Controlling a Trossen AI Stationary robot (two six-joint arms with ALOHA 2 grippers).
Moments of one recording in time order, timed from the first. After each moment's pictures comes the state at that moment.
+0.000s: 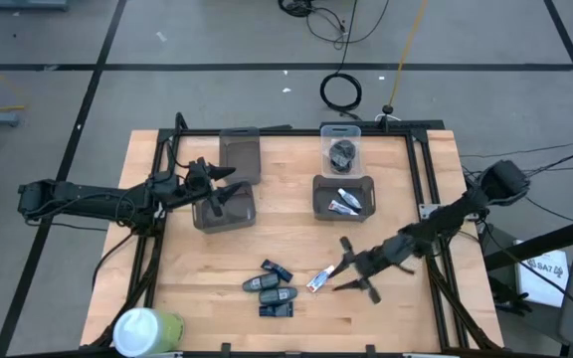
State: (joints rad) left arm 0.13 0.79 0.27 0.53 -0.24 -0.21; right arm 0.51 1.41 0.43 0.84 0.05 0.12
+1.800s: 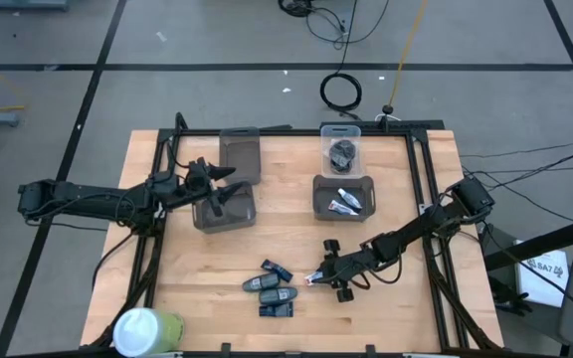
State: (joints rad) left arm 0.13 0.79 0.27 0.53 -0.24 -0.21; right arm 0.44 1.78 0.68 0.26 0.13 0.18
